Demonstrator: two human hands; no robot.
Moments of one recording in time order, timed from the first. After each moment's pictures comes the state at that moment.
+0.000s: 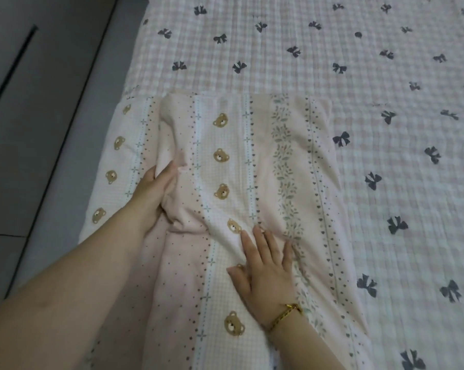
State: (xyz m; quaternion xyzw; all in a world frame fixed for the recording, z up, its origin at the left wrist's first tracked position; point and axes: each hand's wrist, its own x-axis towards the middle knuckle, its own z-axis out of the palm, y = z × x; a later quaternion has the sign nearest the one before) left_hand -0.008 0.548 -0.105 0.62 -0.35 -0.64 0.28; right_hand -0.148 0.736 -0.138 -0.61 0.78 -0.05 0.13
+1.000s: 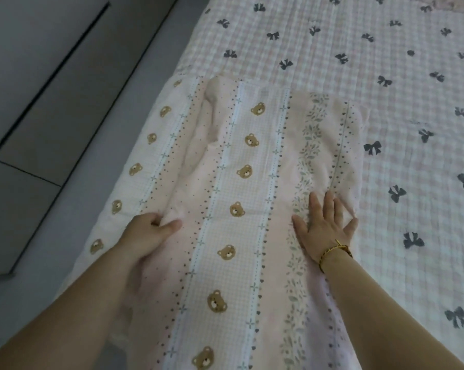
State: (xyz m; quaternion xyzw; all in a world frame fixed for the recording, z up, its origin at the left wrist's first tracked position) left_hand 0.043 0.671 -0.072 0.75 -0.44 -0.49 0.04; right_hand -0.235 0.702 -0.107 -0.53 0.80 0.14 0.26
